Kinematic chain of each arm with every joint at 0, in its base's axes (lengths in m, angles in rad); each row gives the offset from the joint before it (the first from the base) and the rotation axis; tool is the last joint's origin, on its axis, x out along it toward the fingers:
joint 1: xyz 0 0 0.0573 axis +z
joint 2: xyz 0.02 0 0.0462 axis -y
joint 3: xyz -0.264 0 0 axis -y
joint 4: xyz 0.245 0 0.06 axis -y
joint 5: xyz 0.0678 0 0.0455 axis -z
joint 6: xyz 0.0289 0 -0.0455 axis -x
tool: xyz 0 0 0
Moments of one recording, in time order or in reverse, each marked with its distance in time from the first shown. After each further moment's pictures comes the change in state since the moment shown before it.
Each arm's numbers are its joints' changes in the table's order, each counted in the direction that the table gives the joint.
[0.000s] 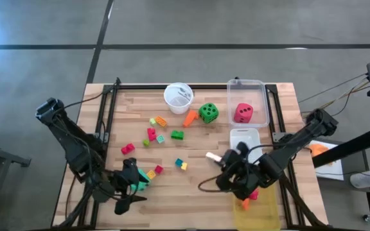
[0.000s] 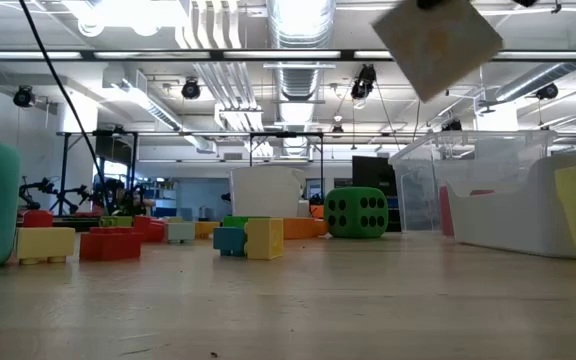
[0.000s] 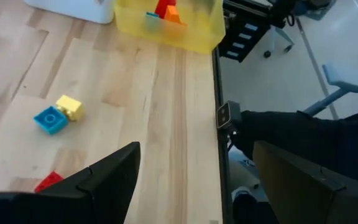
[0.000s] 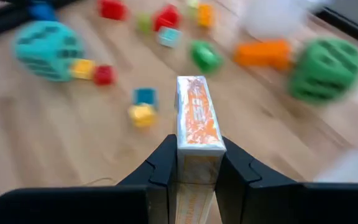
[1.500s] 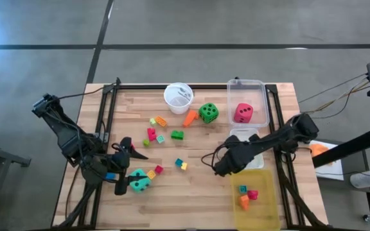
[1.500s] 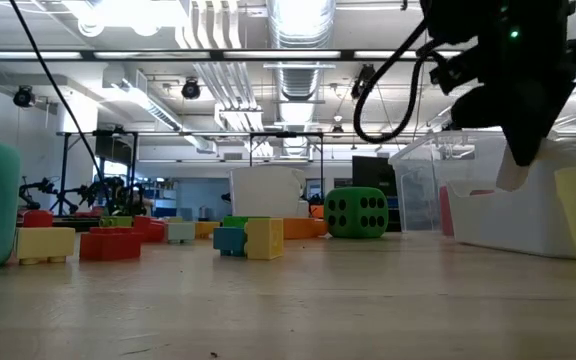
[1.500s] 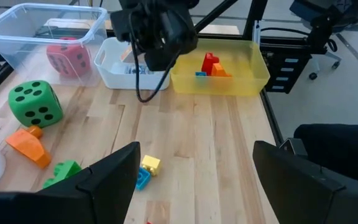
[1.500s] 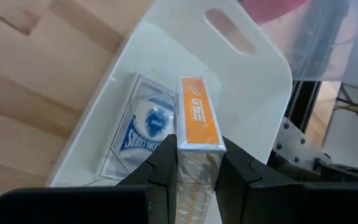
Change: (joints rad) left arm 0.060 0.140 -0.018 -0.027 -0.198 -0.313; right arm -0.258 -0.242 -0.083 -0.533 -0.435 -0.268
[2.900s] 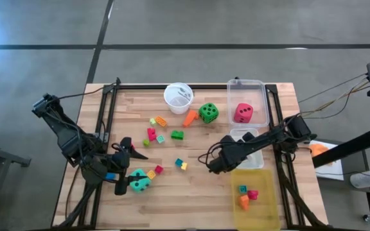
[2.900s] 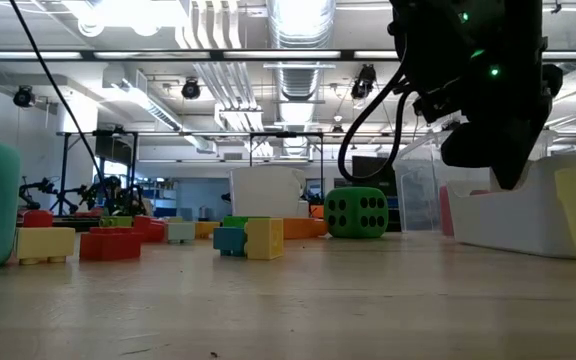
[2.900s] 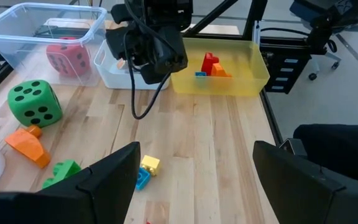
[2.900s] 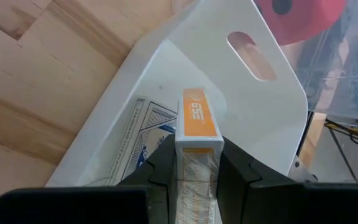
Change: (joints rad) left arm 0.000 -0.001 0.000 0.000 0.000 0.003; right arm -0.040 -0.090 -0.012 0.075 0.025 0.128
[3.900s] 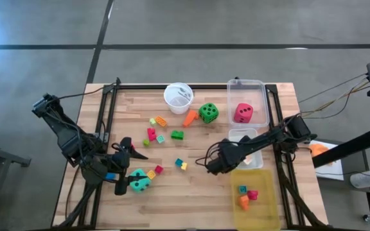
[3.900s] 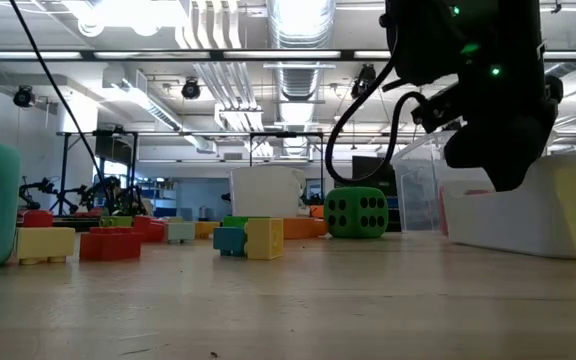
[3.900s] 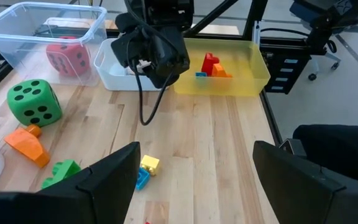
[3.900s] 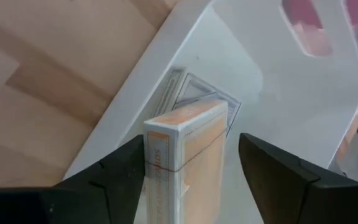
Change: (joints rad) left arm 0.000 0.000 0.000 0.000 0.001 0.004; right arm 0.000 0.000 0.007 0.067 -0.107 0.083
